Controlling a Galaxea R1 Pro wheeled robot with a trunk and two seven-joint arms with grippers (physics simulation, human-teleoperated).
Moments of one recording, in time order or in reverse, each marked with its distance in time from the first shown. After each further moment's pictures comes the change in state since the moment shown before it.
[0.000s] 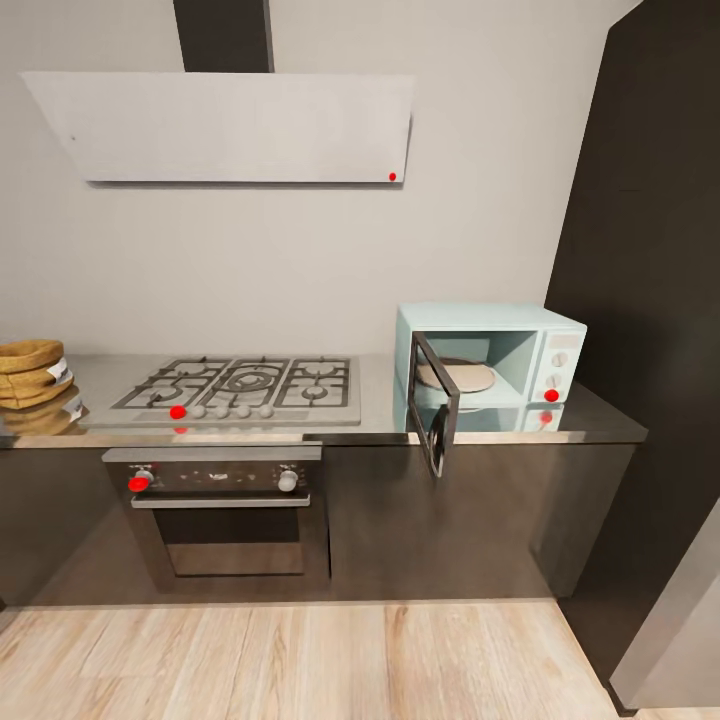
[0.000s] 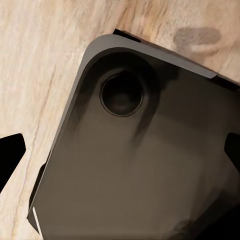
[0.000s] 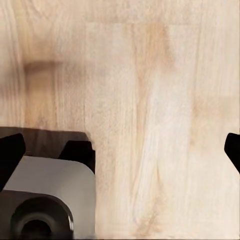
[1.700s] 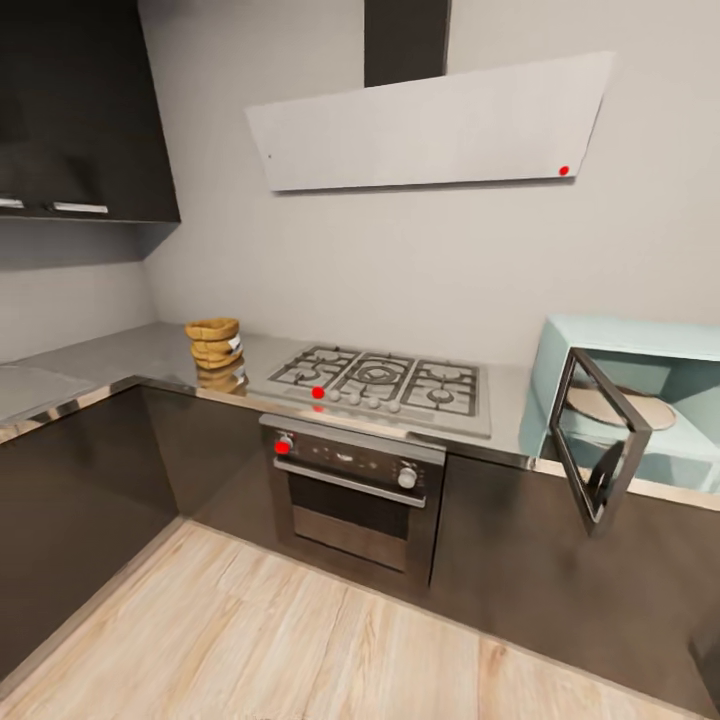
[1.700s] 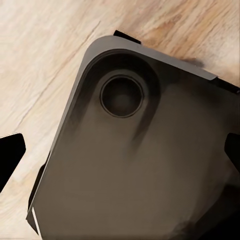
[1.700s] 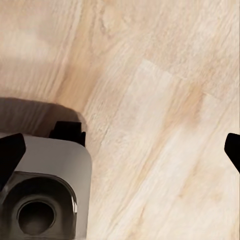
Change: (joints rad) left arm 0.000 -0.002 0.001 0.000 0.004 -0.002 0.004; right arm 0.055 0.132 0.010 0.001 0.084 -0.003 -0.270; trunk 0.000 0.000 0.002
